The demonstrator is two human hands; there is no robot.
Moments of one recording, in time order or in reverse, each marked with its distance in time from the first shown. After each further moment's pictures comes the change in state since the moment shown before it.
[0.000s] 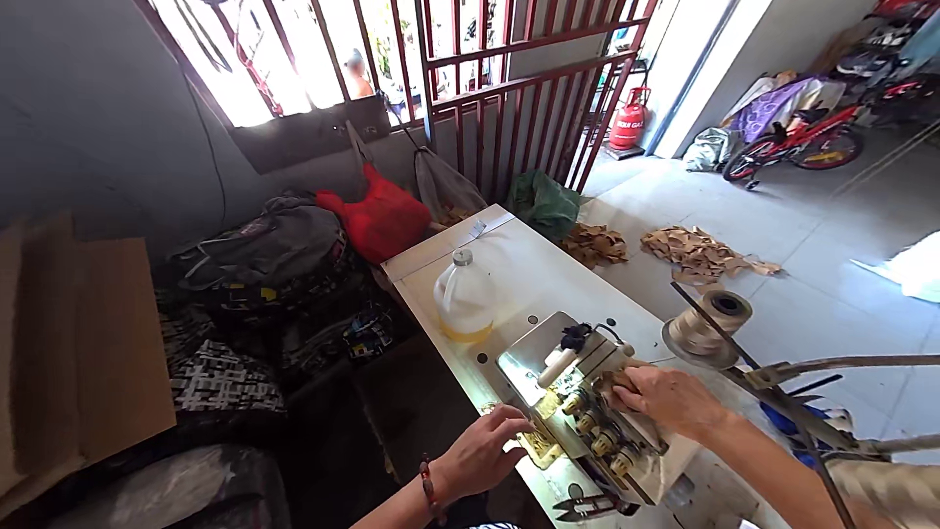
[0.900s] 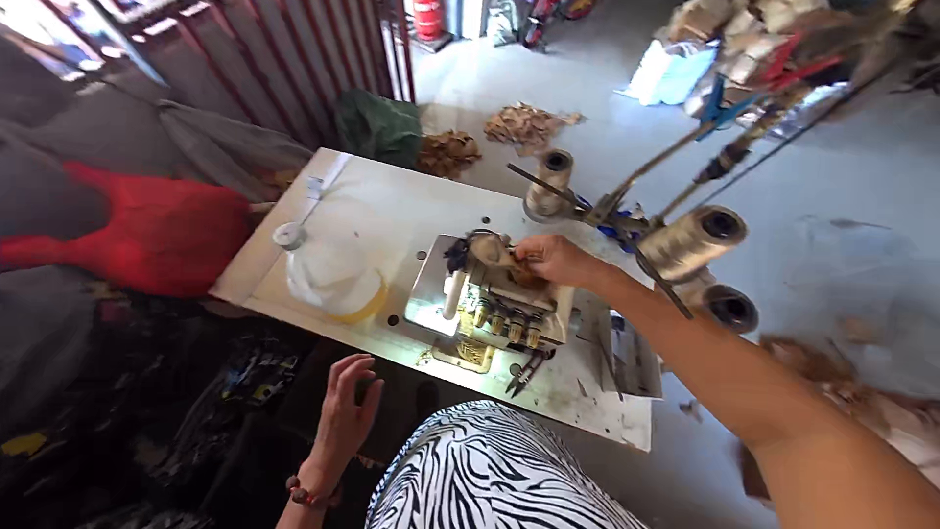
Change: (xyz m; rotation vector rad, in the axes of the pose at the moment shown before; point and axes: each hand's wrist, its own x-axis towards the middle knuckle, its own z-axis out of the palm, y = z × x) left_hand -0.016 -0.063 -0.080 0.188 0.089 -0.029; right_hand -0.021 0.010 0.015 0.738 0.458 -0.065
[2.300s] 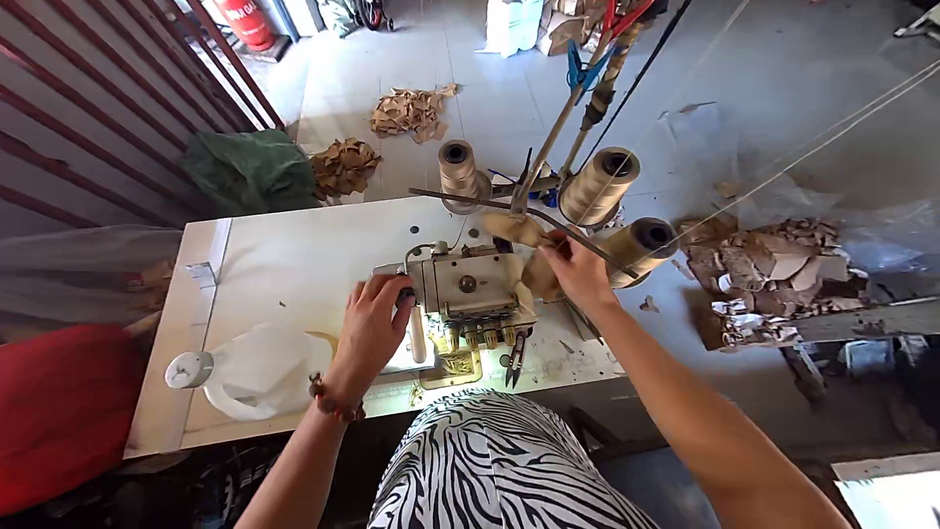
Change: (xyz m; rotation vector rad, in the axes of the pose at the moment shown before) left_hand 0.226 0.038 0.064 -0.003 -0.485 0.293; right_hand -0.093 -0.018 0.032 0.082 0.955 0.648
